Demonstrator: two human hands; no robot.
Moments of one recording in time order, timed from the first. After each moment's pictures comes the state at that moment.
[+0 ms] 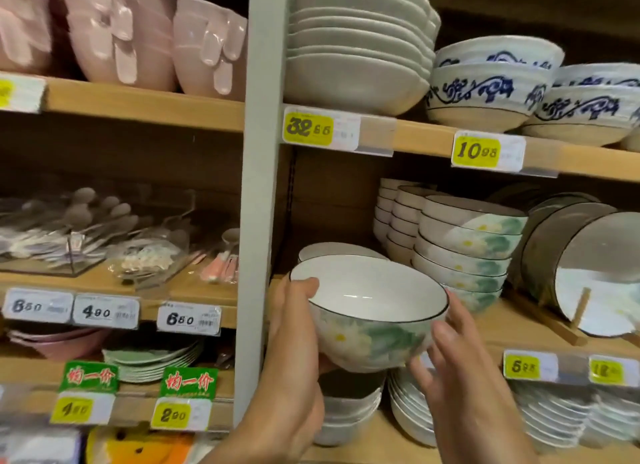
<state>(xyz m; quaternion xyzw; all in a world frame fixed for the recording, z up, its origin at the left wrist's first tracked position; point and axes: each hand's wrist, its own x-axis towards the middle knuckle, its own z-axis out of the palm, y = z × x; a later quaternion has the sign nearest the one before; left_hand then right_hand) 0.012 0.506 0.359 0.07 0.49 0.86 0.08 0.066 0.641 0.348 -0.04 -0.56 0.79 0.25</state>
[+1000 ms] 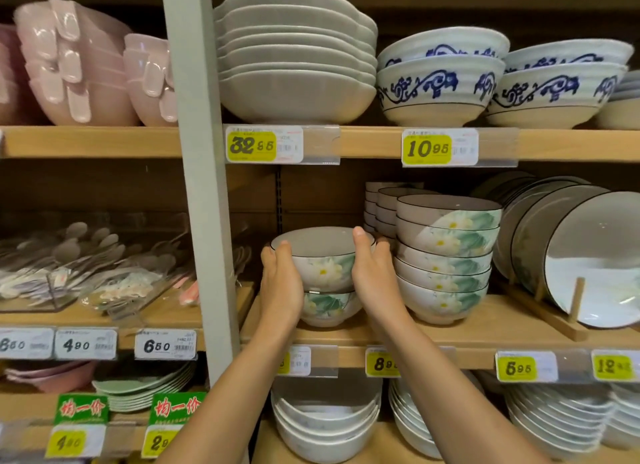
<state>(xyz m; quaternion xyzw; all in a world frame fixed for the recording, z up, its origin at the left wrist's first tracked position) -0.098 0.559 0.372 0.06 0.67 0.73 -0.12 -0.080 0.672 0.378 -0.09 -0.75 0.57 0.31</state>
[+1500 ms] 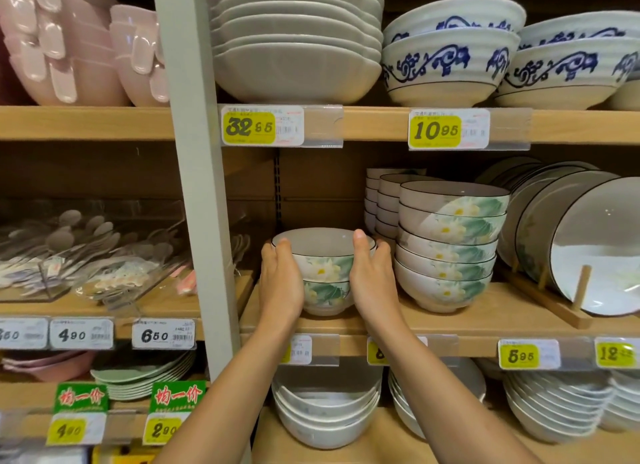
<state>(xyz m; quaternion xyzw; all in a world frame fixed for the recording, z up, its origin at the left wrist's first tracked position) -0.109 0.559 0.355 0.04 0.70 0.70 -0.12 -0.085 0.672 0.351 -0.11 -0.75 0.57 0.32</state>
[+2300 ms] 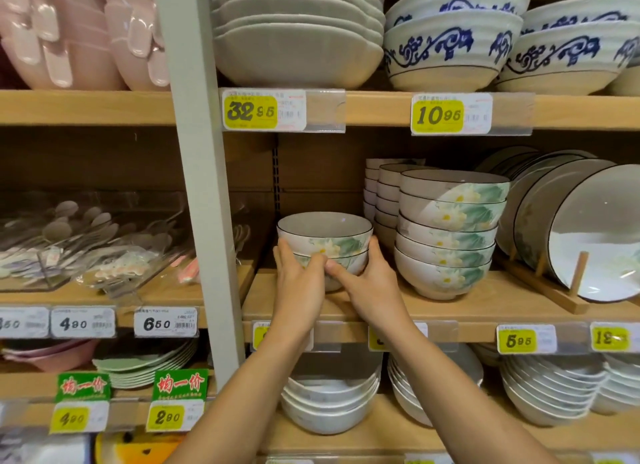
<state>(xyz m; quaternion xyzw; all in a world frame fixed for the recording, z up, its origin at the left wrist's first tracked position) -0.082 0.563 0.344 0.14 0.70 0.70 -0.09 -0.072 0.678 0.332 -0.03 -0.81 0.51 0.28</state>
